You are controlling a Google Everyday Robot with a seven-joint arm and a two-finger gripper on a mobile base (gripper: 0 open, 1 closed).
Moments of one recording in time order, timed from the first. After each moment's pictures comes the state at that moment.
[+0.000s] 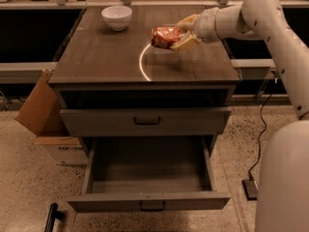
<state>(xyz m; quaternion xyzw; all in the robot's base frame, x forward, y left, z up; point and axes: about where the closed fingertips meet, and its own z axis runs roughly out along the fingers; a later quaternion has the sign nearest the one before) 0.800 -0.102 0.898 -0.59 0.59 0.09 0.54</state>
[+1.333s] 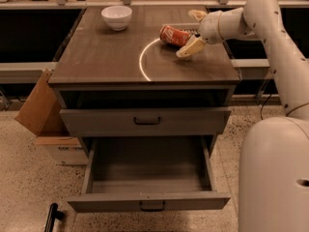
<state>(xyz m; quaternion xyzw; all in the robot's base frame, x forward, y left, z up) 0.830 -0.126 0.873 -0.58 0.61 0.09 0.53</state>
